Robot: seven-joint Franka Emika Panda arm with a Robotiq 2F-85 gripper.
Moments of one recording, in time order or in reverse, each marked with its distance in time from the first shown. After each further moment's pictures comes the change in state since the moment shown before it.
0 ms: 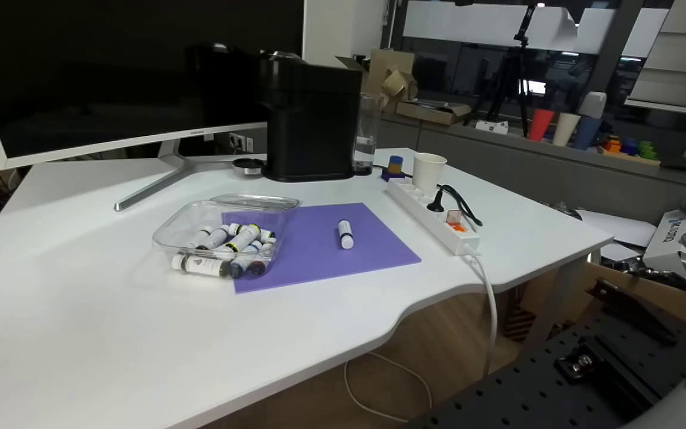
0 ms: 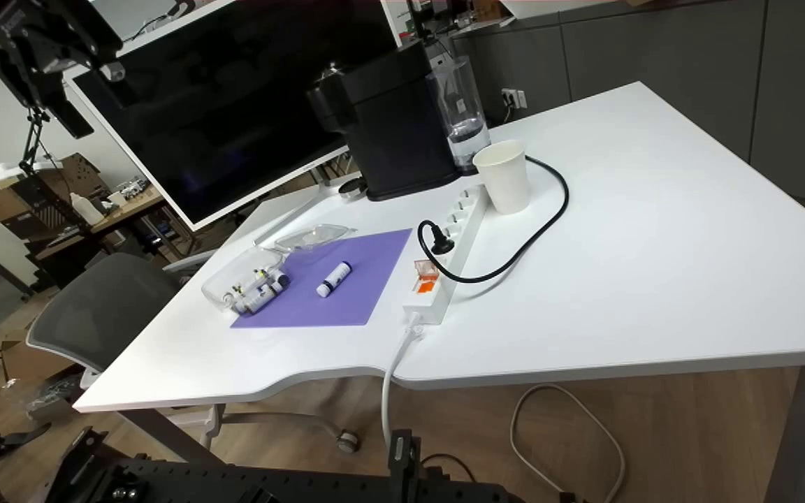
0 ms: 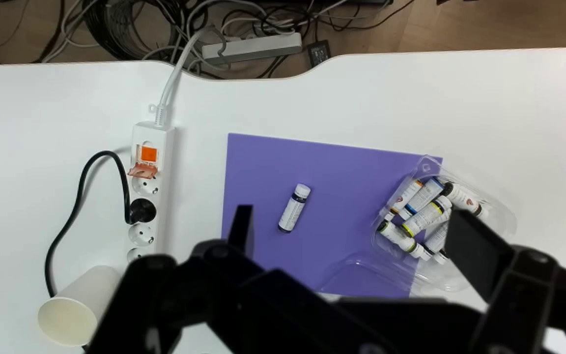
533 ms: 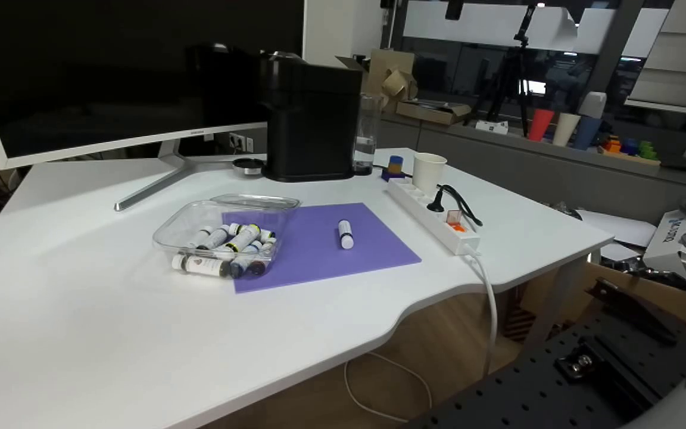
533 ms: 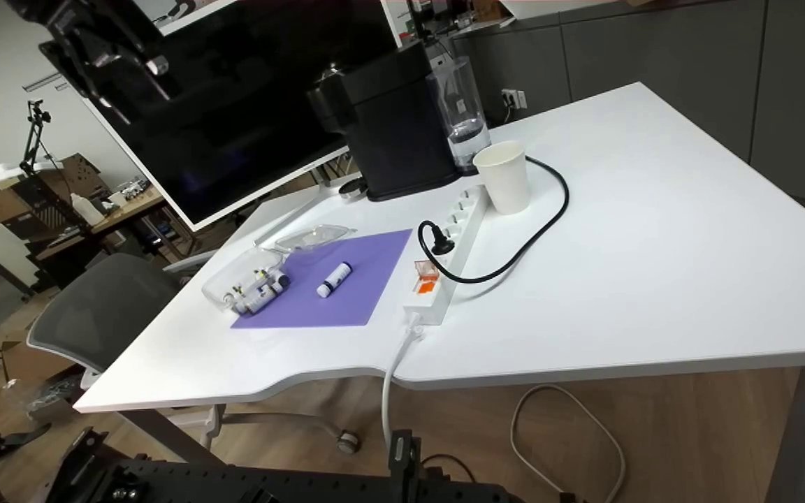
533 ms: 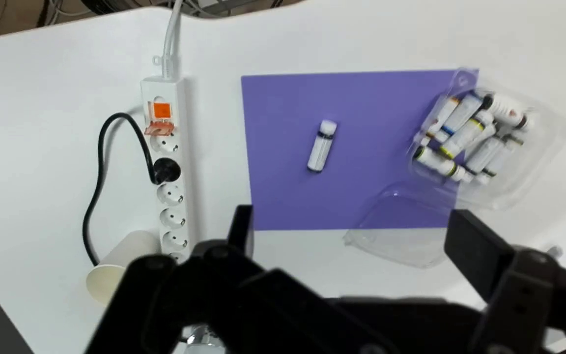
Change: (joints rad) arm -0.072 0.062 0.004 -0.016 -0.006 0.212 0.087
